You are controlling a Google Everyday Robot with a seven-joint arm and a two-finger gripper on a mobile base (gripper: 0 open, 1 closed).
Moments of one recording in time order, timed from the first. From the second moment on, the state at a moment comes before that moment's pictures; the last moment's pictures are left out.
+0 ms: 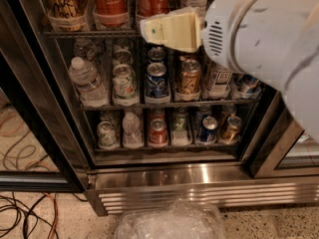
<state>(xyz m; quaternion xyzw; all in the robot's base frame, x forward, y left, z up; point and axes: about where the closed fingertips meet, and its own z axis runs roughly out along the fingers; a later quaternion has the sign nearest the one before) 0.484 -0.067 1.094 -0.16 0.76 0.06 0.63</state>
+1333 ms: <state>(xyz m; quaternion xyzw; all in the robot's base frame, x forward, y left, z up) 0.487 -0.076 1.104 -0.15 0.75 0.04 0.65</state>
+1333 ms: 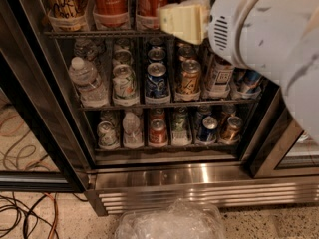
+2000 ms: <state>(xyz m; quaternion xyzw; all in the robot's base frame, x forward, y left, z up) 0.512 -0.078 1.109 -0.16 0.73 0.04 0.67</state>
